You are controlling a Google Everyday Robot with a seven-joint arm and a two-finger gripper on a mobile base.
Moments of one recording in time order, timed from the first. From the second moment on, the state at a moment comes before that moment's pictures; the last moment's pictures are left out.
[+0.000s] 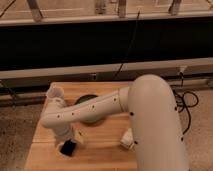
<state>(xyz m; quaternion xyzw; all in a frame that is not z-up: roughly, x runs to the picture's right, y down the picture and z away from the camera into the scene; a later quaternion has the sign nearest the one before) -0.190 0.289 0.755 -0.29 -0.28 -0.66 0.63</state>
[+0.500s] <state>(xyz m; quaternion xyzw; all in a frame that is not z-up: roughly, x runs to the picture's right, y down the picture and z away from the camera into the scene) -0.184 0.296 0.769 -0.32 -0.29 -0.65 0.62</state>
